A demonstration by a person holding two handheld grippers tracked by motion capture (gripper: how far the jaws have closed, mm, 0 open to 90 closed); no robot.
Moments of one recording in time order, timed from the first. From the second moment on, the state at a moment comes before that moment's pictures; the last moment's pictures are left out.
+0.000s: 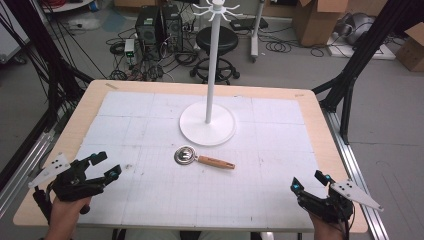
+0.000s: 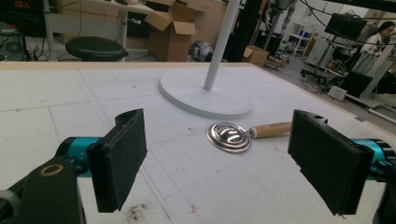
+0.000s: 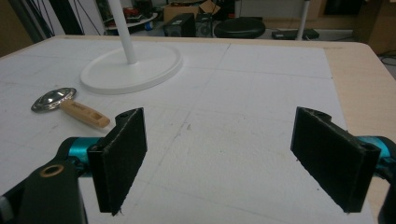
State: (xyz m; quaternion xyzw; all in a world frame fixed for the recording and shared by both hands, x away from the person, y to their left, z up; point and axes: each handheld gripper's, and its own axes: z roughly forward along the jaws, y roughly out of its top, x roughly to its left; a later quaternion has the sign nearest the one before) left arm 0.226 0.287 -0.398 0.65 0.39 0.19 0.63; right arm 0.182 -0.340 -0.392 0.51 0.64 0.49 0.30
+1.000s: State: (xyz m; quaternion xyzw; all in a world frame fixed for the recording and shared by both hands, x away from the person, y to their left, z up) left arm 0.233 0.284 -0.404 0.67 0.39 0.17 0.61; right arm 0.246 -0.234 -0.390 0.43 0.73 0.49 0.20
